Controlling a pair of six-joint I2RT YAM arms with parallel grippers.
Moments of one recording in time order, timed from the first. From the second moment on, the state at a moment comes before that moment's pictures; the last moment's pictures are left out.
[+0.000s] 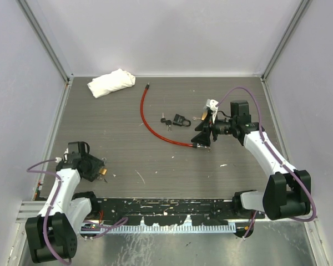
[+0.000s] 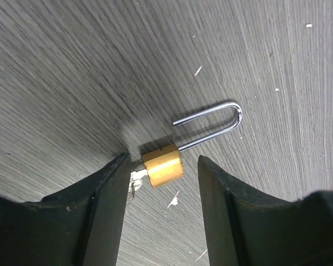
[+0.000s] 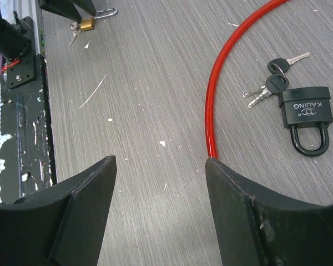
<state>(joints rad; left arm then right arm) 0.14 0.87 0.42 -0.67 -0.03 -0.98 0.13 1.27 0.88 -0.35 -1.09 -0.45</state>
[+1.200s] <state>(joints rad) -0.38 1.16 0.41 -0.21 0.05 -1.09 0.13 1.33 0.89 -0.38 -1.06 -0.47</state>
